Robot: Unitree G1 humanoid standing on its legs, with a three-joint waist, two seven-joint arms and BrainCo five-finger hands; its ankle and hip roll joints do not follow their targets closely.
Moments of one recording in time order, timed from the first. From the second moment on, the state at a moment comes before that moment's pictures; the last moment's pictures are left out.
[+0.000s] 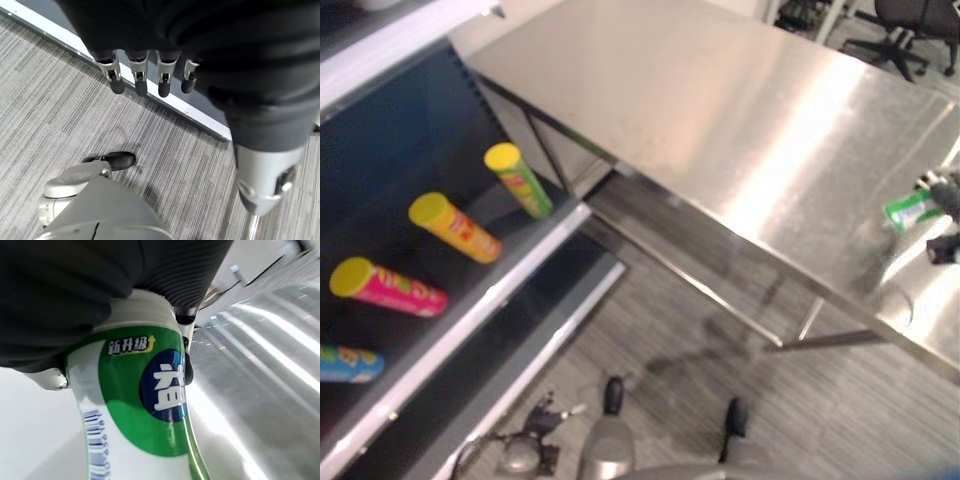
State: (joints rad) left arm 0.11 0.33 -0.14 0.94 -0.14 -0.11 0.07; right arm -0.50 -1.00 0.09 0.48 0.17 -0.04 -0.13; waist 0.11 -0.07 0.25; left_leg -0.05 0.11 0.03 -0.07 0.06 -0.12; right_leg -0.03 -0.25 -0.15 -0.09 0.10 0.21
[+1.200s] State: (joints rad) left arm 0.08 0.33 -0.04 0.94 -0.14 -0.09 0.05; right arm -0.56 -1.35 -0.17 0.03 0.17 -0.20 -0.21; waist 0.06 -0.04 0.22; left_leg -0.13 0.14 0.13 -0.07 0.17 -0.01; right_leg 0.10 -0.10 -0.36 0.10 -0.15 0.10
